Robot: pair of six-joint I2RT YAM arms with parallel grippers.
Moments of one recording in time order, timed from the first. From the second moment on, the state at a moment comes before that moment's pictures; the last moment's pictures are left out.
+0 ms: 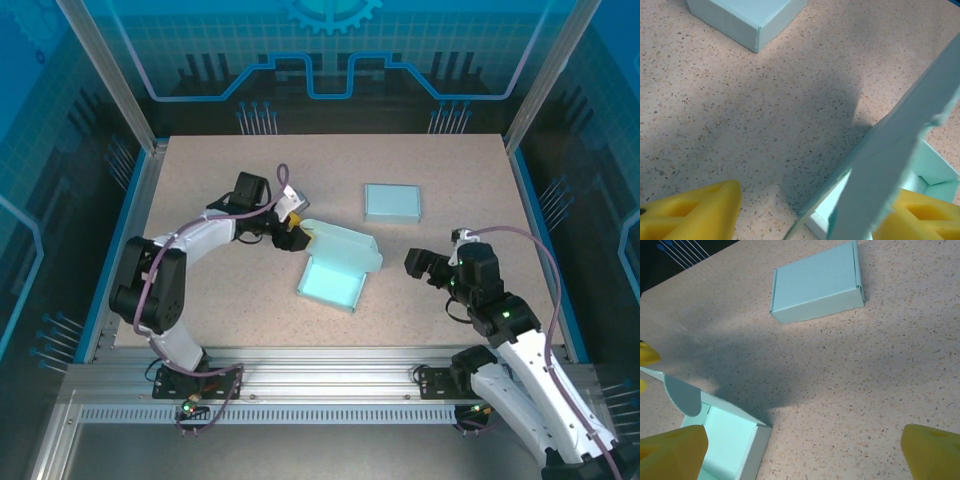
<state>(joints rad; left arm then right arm) -0.27 1.71 1.10 -0.31 0.76 0.41 0.33 0.60 0.61 -0.62 0.02 0.57</state>
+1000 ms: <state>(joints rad) -0.34 1.69 1.08 -0.38 0.68 0.33 0.27 0.66 0.55 -0.56 -0.18 0.52</state>
